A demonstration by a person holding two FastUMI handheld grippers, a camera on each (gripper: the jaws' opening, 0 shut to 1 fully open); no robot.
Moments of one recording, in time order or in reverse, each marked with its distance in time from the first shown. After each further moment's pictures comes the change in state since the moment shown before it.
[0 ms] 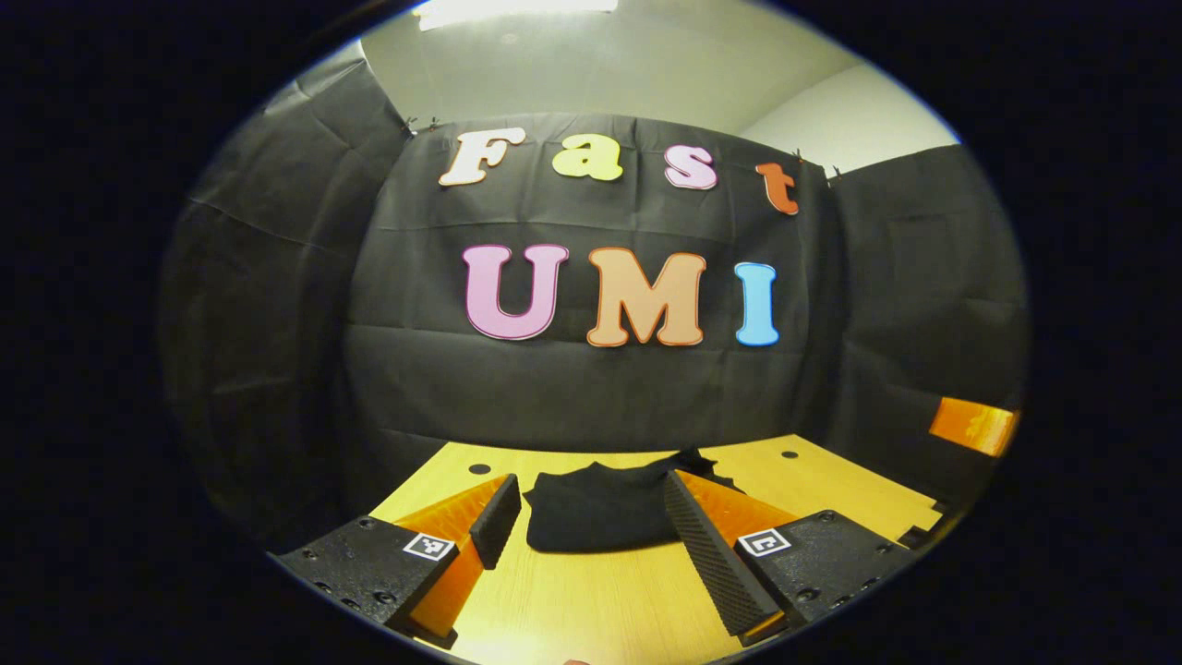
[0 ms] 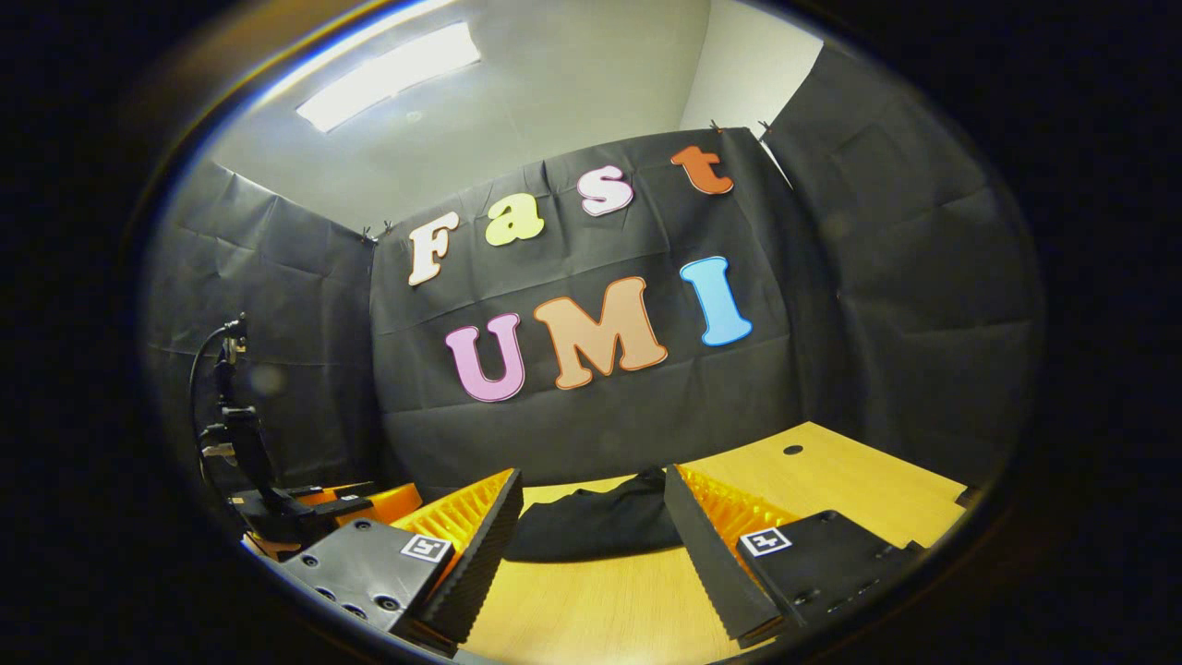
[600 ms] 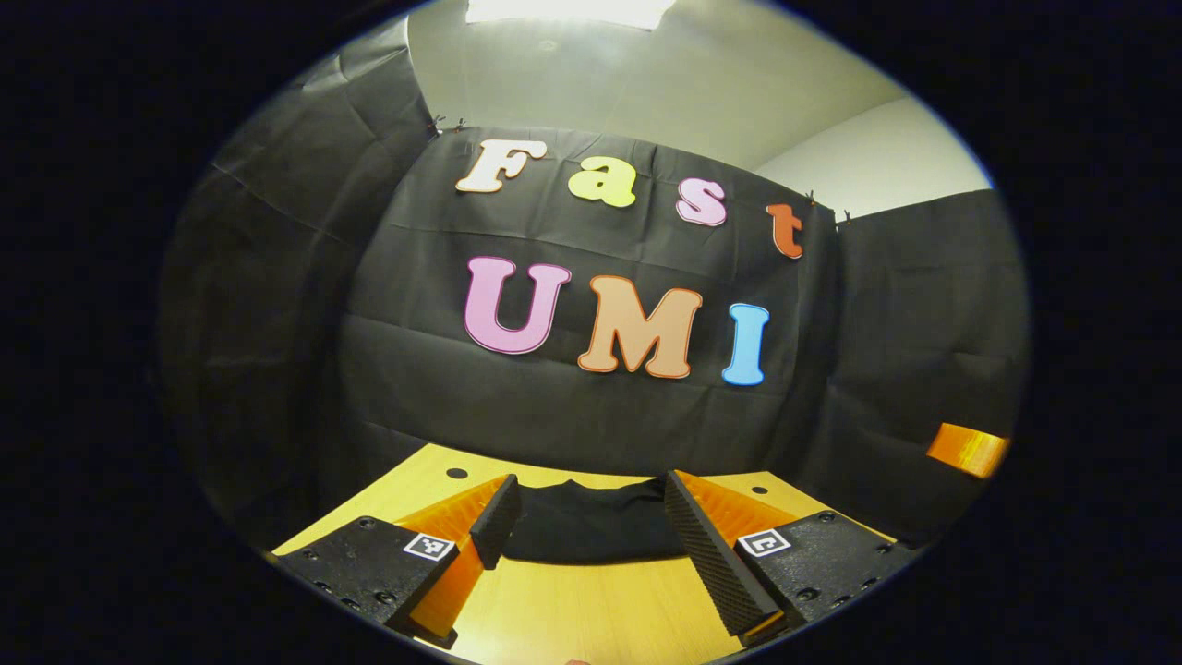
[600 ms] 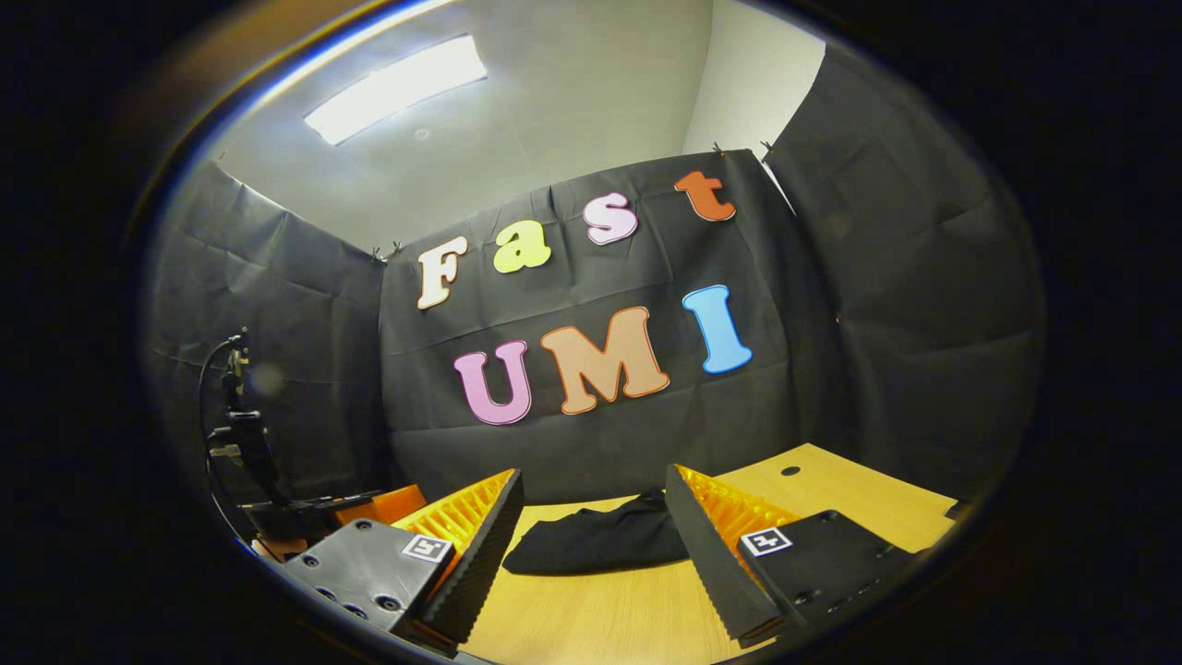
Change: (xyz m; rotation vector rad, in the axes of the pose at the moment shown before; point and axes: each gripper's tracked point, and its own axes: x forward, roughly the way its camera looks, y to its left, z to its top) left arm -0.006 -0.019 0.025 -0.140 -0.068 -0.038; right arm -0.019 0.002 0.025 -0.017 -0.068 0.025
